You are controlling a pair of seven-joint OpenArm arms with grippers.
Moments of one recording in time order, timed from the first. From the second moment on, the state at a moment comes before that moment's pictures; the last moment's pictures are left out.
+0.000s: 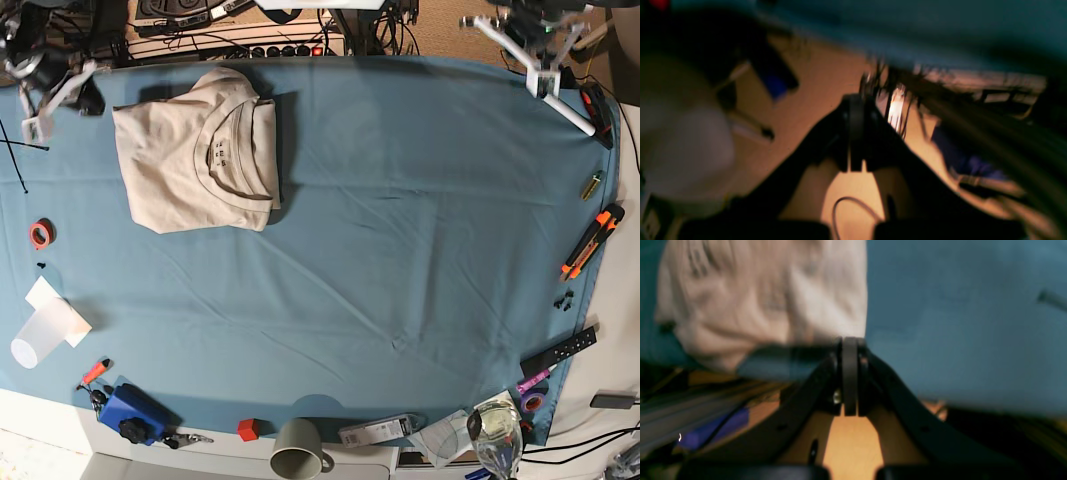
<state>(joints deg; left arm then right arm) 52.5 -3.3 -18.2 132.7 -15.0 -5.0 63.8 -32.9 17.0 54.2 112.6 56.2 39.7 -78.8</state>
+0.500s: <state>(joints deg) 61.7 -3.2 -18.1 120.1 -16.7 -6.1 56.0 -44.3 14.1 47.0 96.9 53.4 39.8 -78.1</state>
